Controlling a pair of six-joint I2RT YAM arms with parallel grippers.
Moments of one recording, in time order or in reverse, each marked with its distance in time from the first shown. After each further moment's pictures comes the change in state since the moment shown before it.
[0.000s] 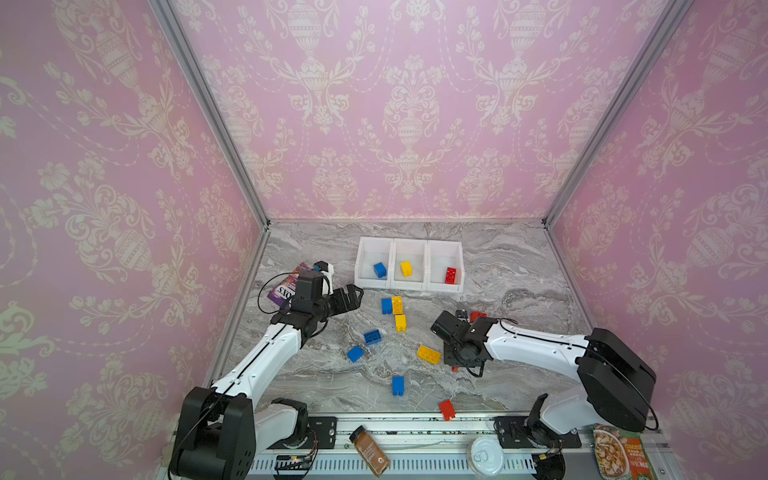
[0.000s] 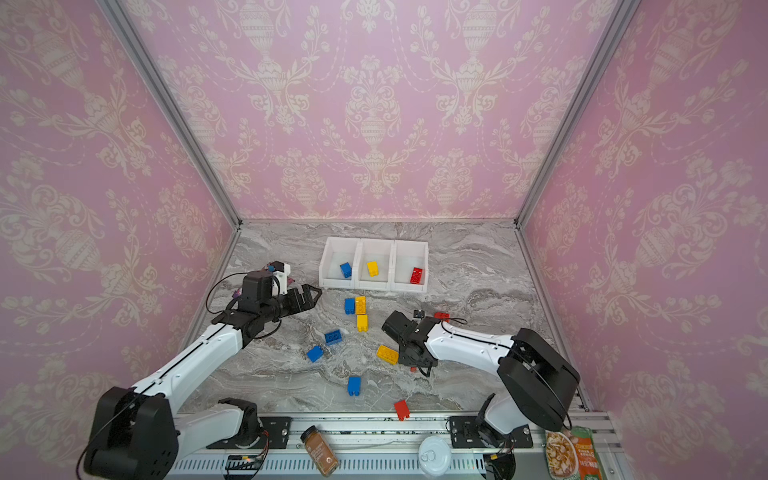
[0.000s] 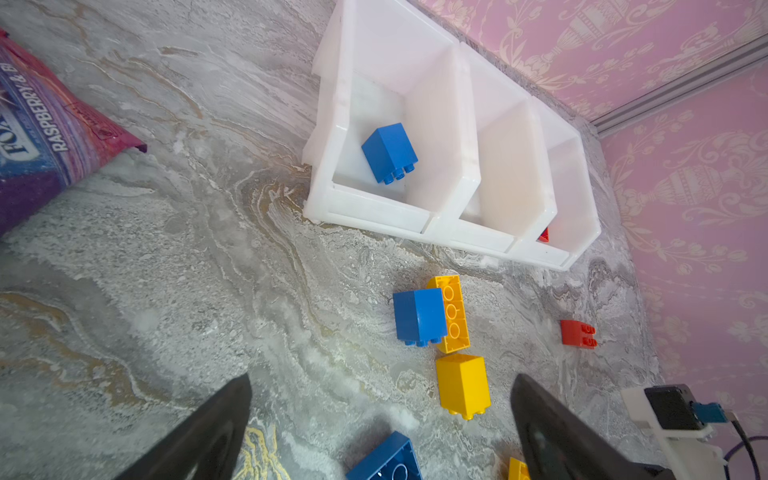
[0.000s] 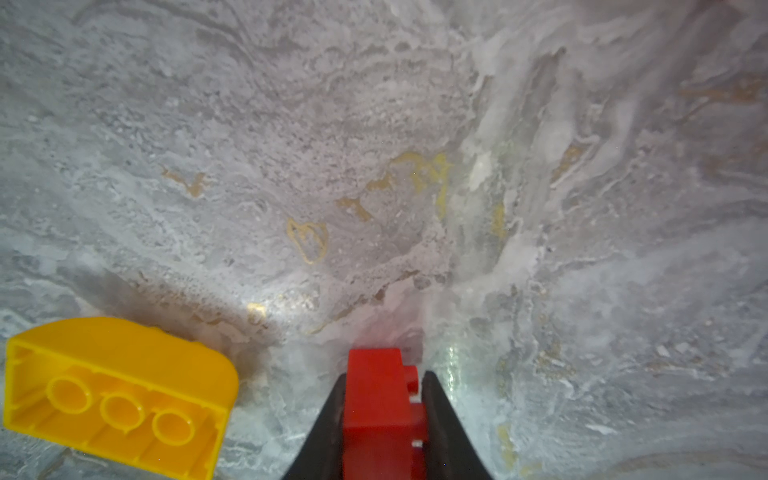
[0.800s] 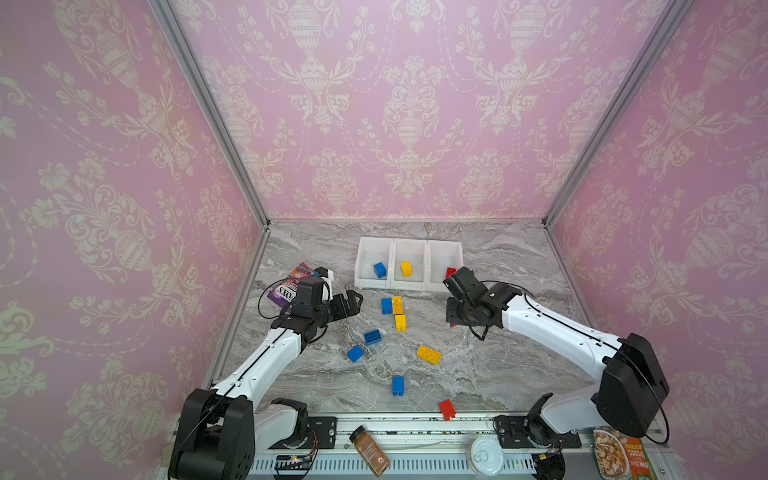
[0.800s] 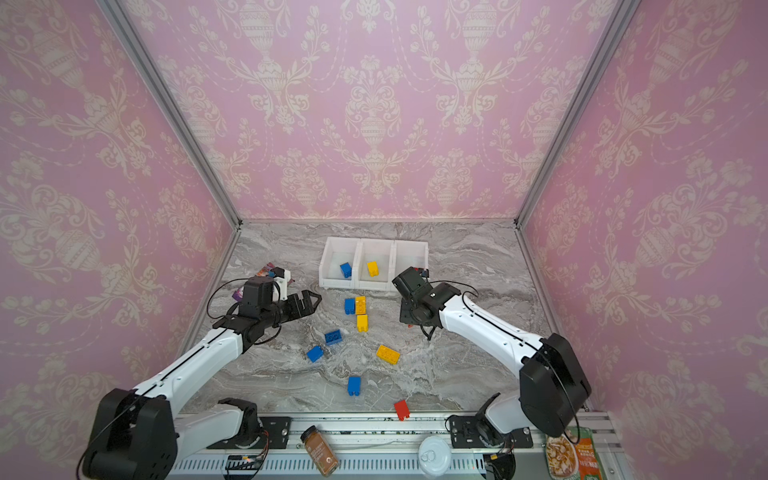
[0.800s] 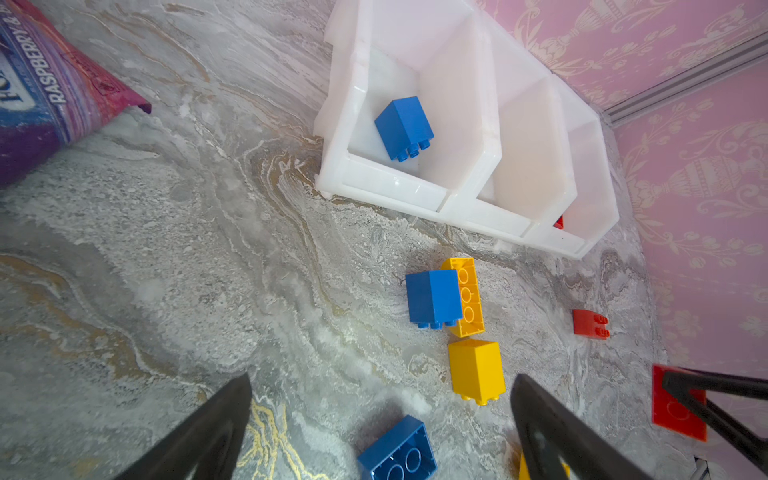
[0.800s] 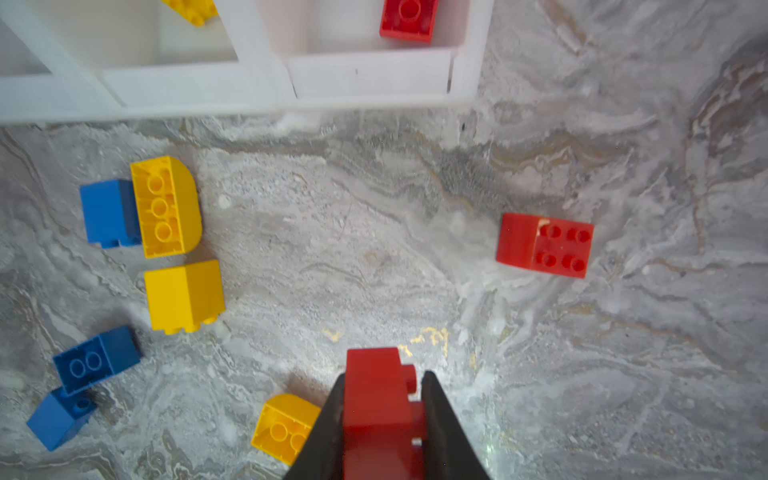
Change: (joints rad) left arm 0.000 -0.016 -0.056 0.016 0.000 -0.005; right arm -0.226 -0.024 0.306 -0.038 0.019 -0.232
